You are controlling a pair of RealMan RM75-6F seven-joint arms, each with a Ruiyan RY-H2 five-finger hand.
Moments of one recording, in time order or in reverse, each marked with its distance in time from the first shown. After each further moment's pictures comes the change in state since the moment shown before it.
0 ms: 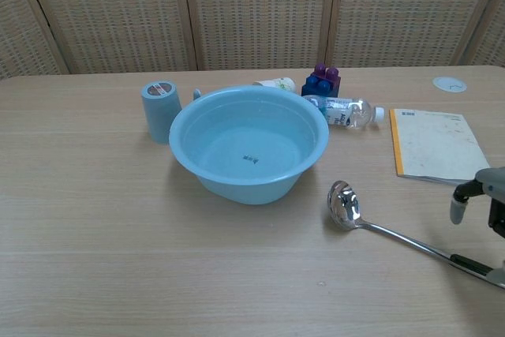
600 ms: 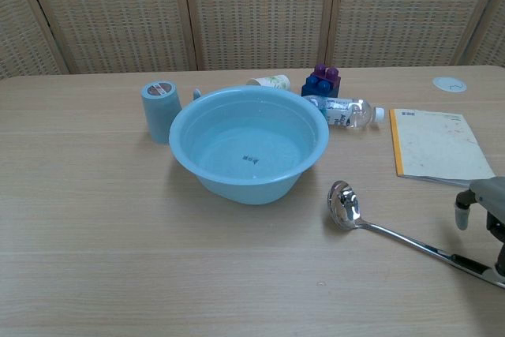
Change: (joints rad) left arm -0.002 0.015 0.002 -0.008 -0.008 -0.007 -0.019; right arm 0.034 -0.161 -0.050 0.257 -0.018 0.075 0.015
